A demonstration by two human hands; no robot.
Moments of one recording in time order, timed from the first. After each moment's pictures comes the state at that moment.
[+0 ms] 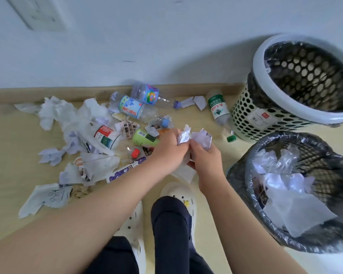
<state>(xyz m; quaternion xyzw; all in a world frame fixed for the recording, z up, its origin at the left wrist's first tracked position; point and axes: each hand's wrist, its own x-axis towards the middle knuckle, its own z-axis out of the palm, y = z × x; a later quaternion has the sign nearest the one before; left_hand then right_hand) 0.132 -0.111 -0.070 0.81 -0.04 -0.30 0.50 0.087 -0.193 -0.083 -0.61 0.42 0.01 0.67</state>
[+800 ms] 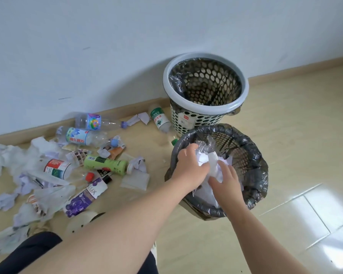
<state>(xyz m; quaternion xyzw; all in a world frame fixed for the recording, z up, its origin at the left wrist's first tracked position) 0.021 -0.274 -0.037 0.83 -0.18 -0.35 0.40 -0.073 -0.340 -0.056 -0.77 0.46 0.02 0.44</state>
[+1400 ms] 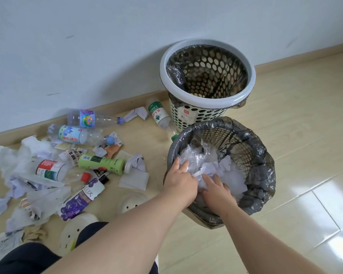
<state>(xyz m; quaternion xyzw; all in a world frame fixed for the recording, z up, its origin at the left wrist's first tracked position) 0.026 -0.267 -0.089 0.80 -0.52 -0.26 -0.17 -0.060 -0.346 -0.116 -0.83 0.39 0.29 0.27</state>
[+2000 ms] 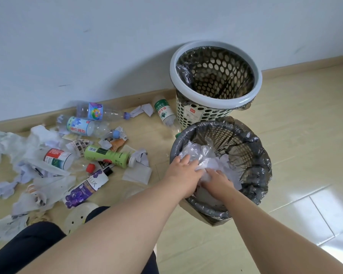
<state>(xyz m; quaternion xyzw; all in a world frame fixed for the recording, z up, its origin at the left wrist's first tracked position) 0.032 -0.255 -0.078 0.81 -0.52 -0.24 -0.07 -0.045 -0.356 -0.114 -0.81 0.40 0.30 0.29</state>
